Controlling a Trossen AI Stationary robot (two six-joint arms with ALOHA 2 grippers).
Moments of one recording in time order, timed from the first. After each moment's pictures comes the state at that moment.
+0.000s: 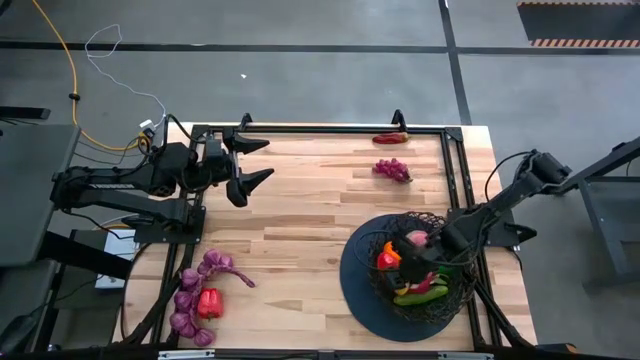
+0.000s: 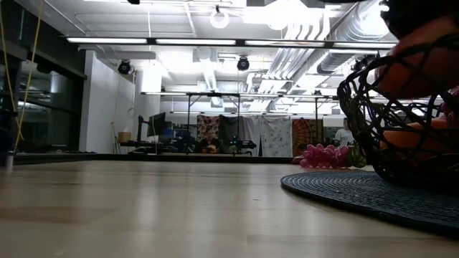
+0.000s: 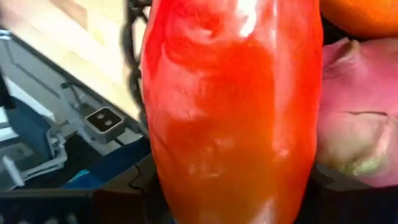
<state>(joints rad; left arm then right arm) 0.16 0.80 0.76 0.19 -0.20 -0.07 0.59 1.33 0.87 -0.53 -0.08 1.78</state>
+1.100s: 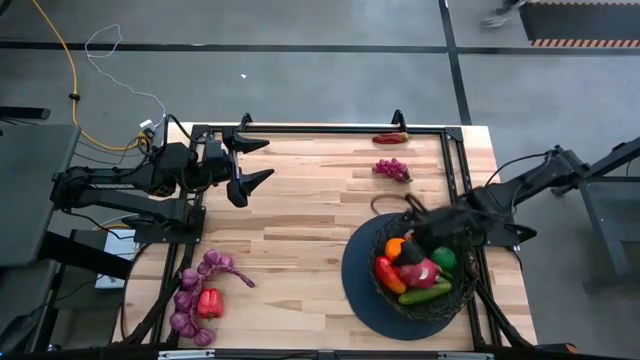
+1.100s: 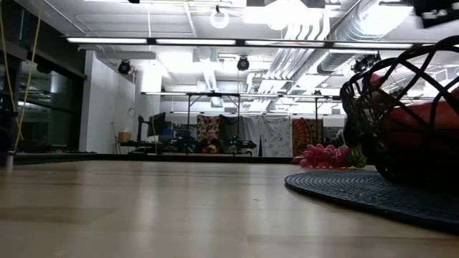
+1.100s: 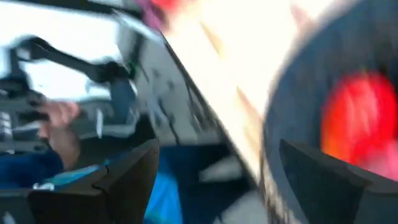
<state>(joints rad) 0.16 0.80 0.76 0.18 -0.20 -0.04 0.42 0.99 0.87 -0.47 -0.08 1.38</state>
